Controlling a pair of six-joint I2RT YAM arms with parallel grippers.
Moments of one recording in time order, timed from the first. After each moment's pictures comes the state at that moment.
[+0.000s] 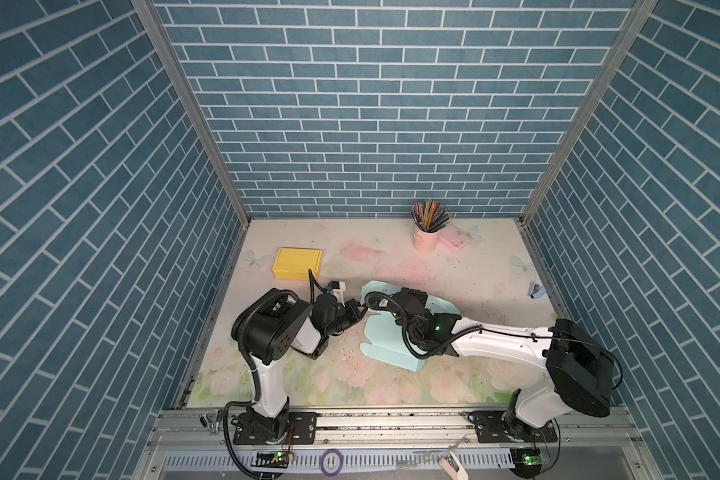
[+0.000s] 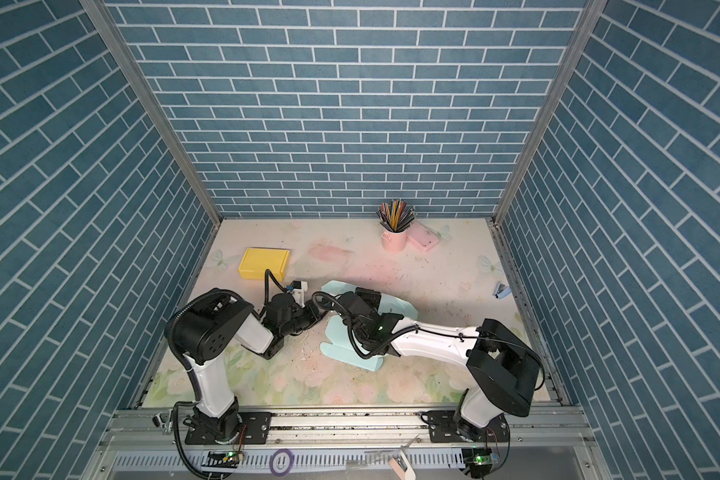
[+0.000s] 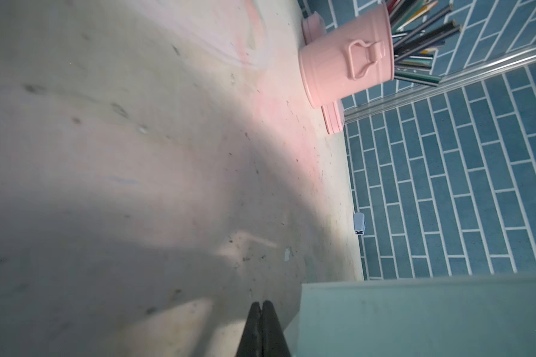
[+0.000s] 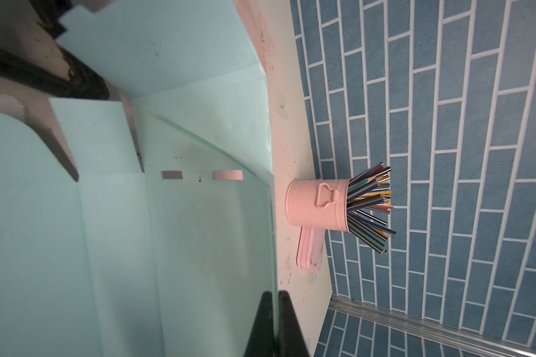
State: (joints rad) left arm -0.49 1.91 0.43 1.11 0.39 -1.04; right arm 1.09 1.55 0.91 -0.03 0.76 -0.78
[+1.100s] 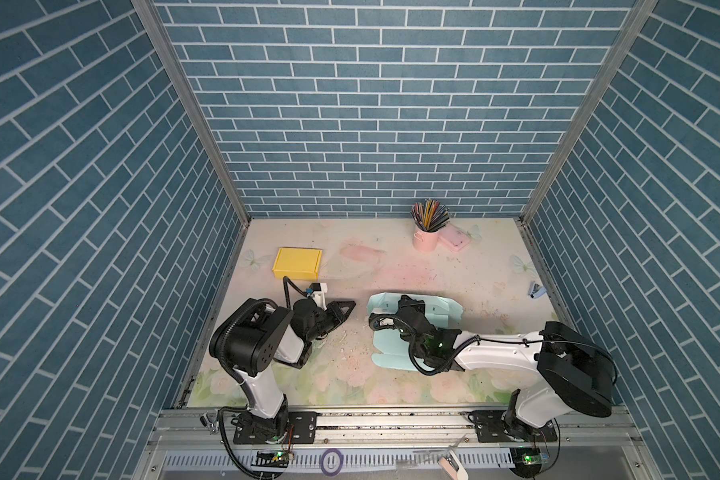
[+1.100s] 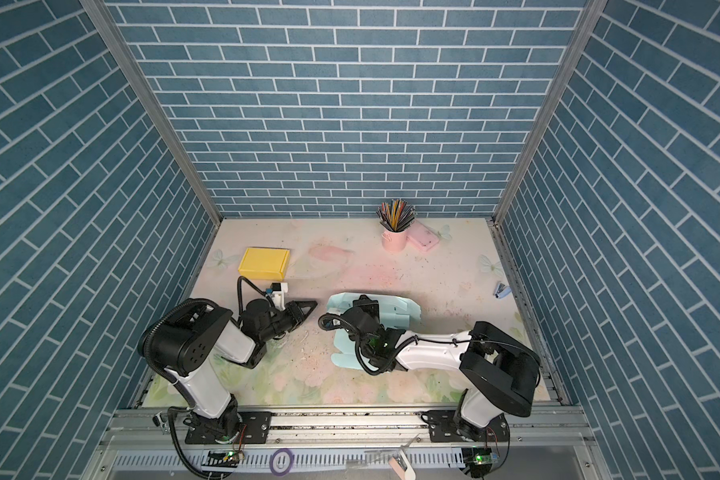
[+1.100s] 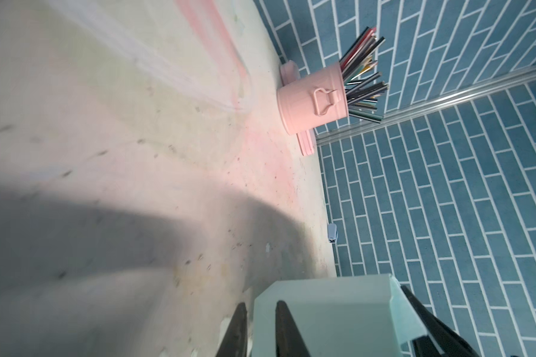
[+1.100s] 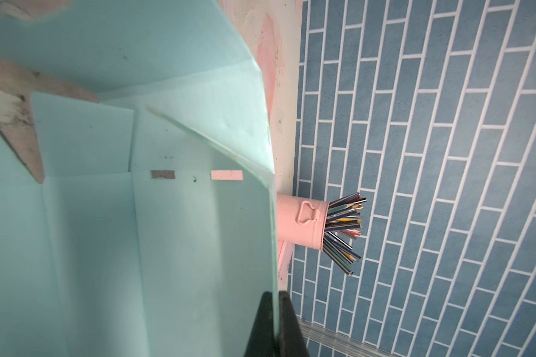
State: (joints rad) left arm -0.30 1.77 0.33 1.14 0.54 -1.01; right arm 1.13 1.55 0.72 0.29 0.79 -1.13
